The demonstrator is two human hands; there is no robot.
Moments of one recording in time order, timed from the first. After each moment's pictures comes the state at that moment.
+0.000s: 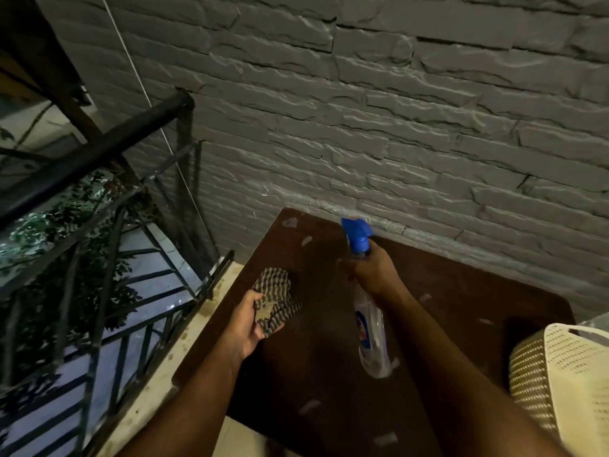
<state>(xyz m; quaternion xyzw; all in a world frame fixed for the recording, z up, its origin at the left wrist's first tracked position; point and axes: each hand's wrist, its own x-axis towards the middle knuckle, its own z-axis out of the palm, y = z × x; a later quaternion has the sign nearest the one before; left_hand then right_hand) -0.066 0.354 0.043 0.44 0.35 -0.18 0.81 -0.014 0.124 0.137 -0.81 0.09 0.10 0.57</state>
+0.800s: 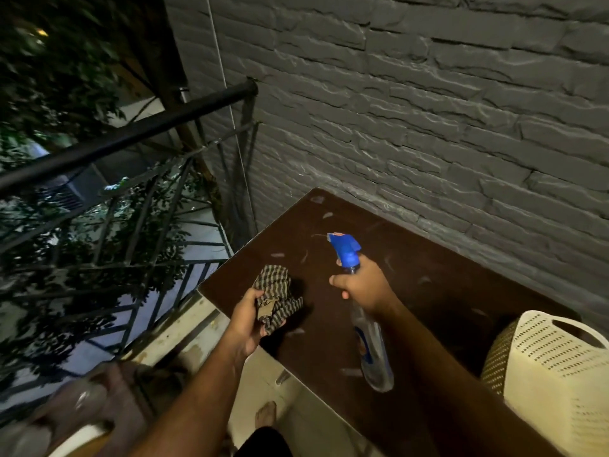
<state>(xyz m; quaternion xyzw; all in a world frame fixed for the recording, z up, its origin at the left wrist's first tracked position) -0.243 0.277 0.053 0.40 0.37 -0.04 0.84 -0.151 0.071 0.130 -0.82 -0.05 0.20 0.54</state>
